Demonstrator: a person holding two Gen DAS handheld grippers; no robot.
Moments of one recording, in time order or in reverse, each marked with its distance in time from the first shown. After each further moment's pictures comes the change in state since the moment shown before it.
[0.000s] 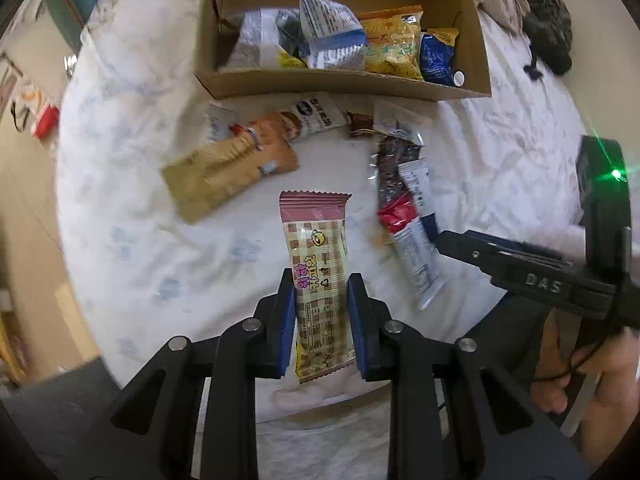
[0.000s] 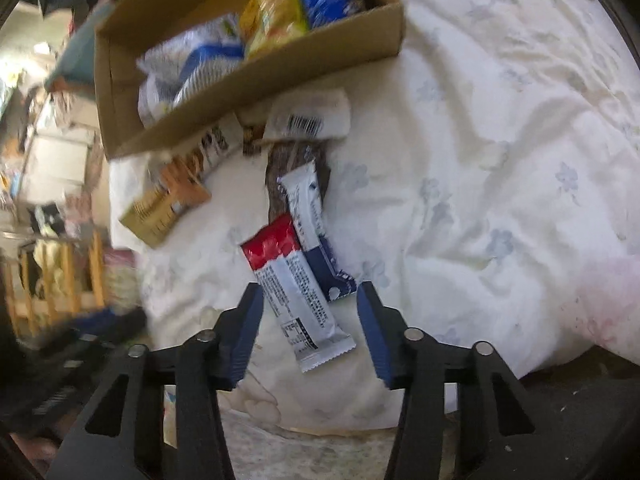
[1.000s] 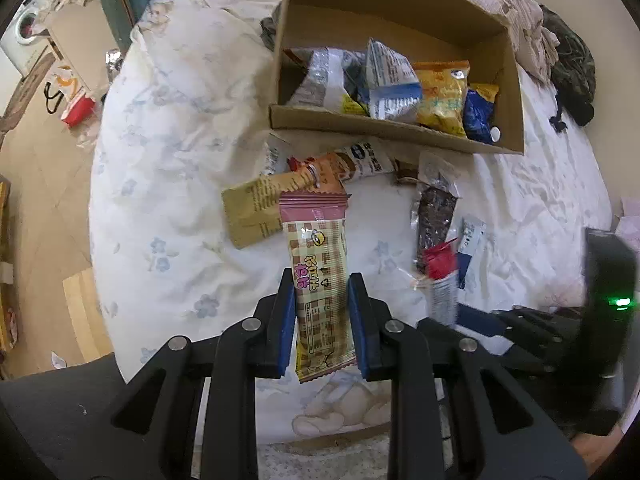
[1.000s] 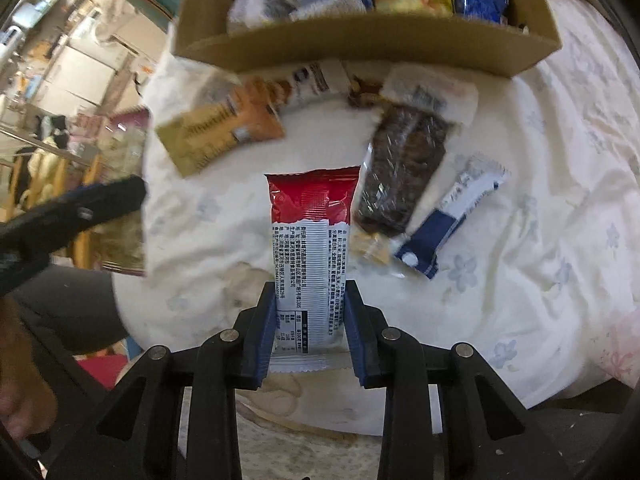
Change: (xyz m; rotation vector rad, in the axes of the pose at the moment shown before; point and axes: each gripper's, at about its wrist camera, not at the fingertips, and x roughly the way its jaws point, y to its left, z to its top) left arm -0.010 0.037 0.006 -0.138 -0.146 0.048; right arm 0.008 0.064 -0.035 -0.269 -0.026 0.019
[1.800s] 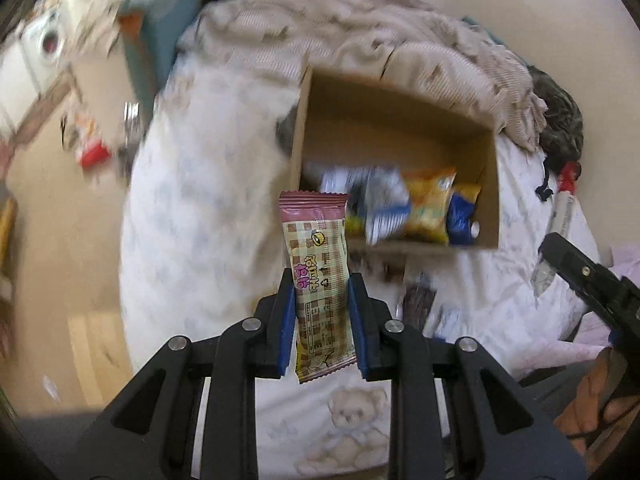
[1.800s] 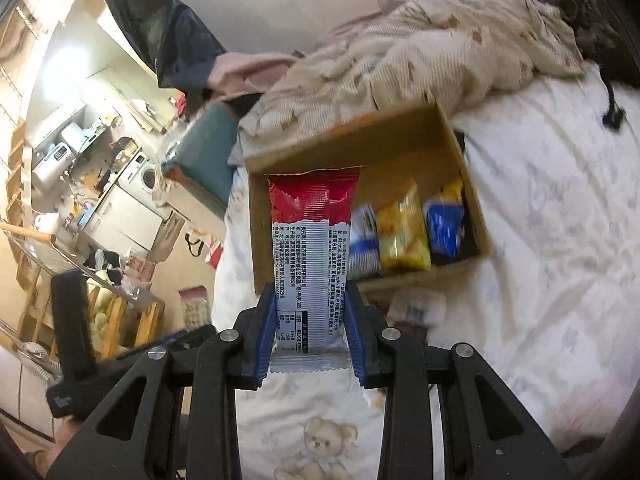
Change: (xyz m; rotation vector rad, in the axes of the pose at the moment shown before) left arm -0.071 0.004 0.053 0.001 -0.259 -0.005; right arm -0.138 -0.017 0.064 0.110 -0.529 0.131
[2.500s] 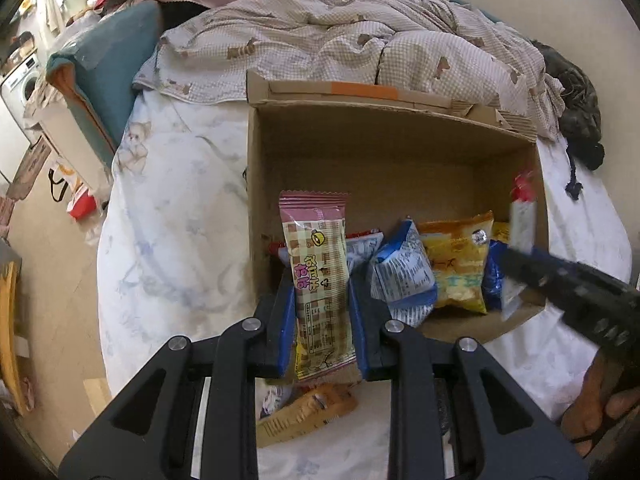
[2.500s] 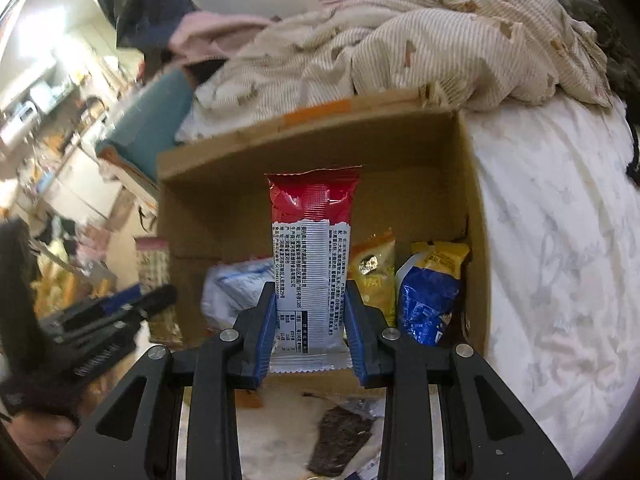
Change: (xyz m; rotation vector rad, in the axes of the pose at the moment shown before) left arm 0.102 -0.025 0.067 0.102 0.001 0.059; right arm 0.122 -0.040 0.054 -0.105 0.163 -0.155
